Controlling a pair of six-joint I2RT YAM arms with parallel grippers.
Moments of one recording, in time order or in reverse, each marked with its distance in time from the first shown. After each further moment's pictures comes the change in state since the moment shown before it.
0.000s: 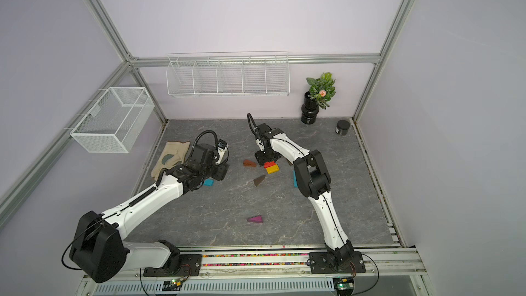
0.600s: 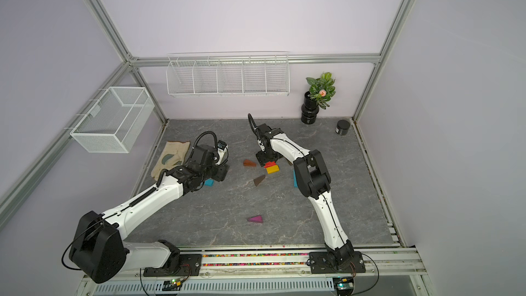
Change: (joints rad) left arm 0.000 -0.003 -0.013 0.008 0.015 -0.026; right arm 0.000 0.000 -0.005 -0.010 0.050 0.004
